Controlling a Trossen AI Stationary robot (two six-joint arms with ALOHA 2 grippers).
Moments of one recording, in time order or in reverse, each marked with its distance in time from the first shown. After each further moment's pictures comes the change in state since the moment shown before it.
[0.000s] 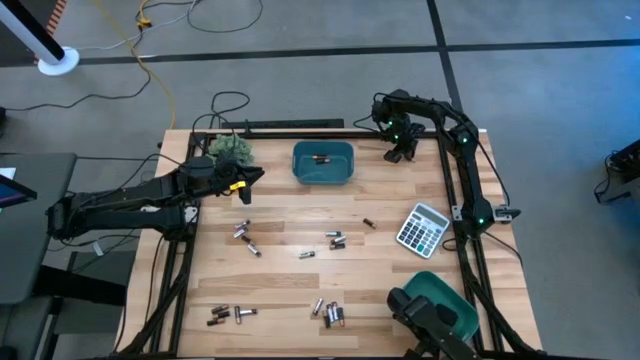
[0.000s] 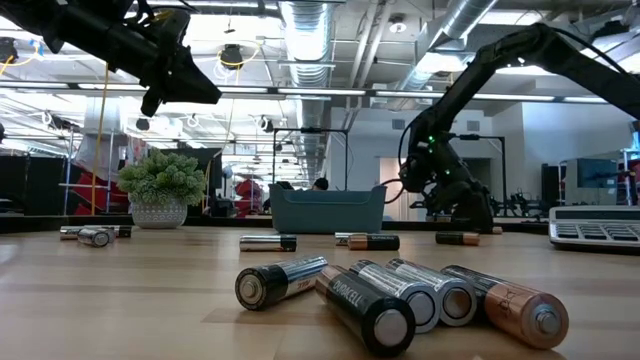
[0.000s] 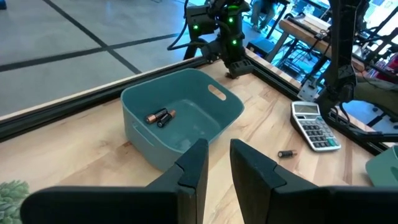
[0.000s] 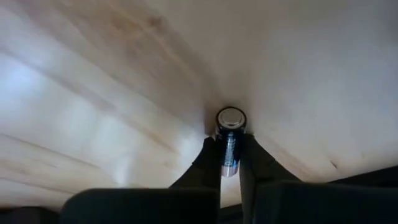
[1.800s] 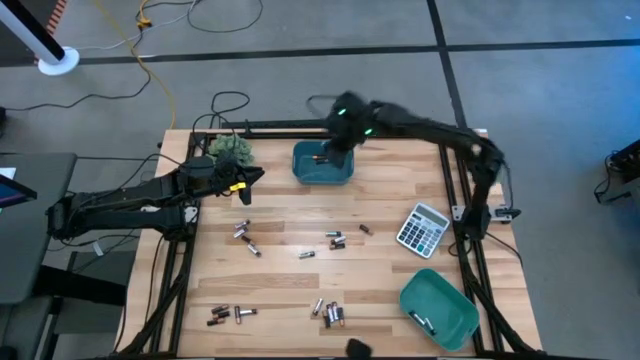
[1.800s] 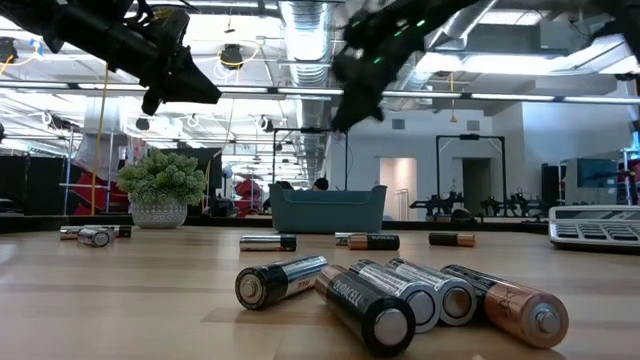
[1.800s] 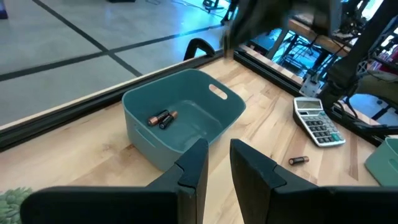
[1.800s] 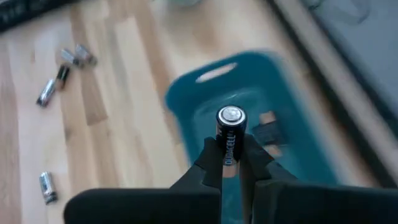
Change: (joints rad) left arm 0.000 0.000 0.000 -0.001 0.000 0.044; right arm 0.477 -0.398 0.031 0.710 -0.381 0.212
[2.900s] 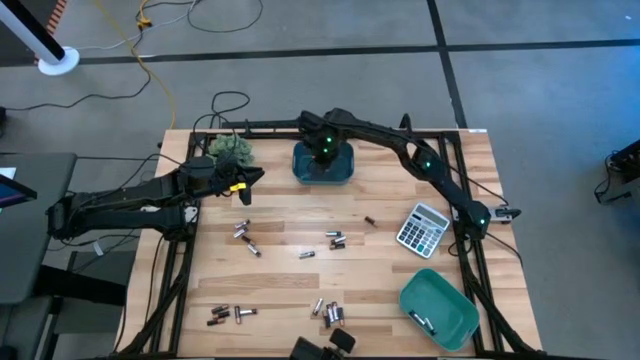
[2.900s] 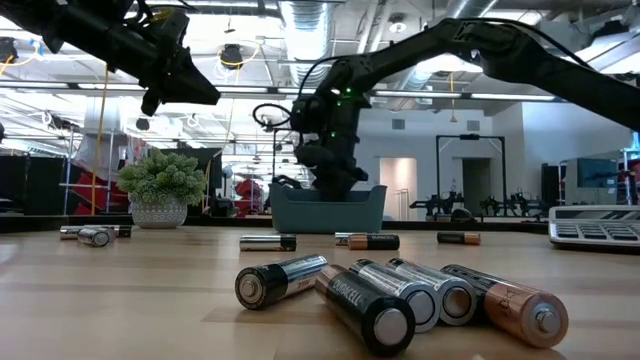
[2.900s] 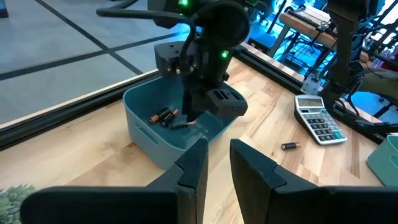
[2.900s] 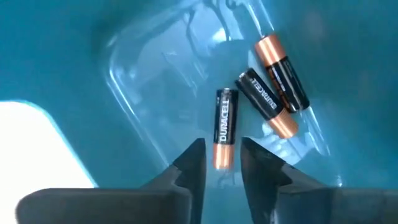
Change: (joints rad) left arm 0.000 0.000 0.000 -0.009 0.000 0.002; right arm 0.007 0.597 0.605 -0.500 0.109 0.071
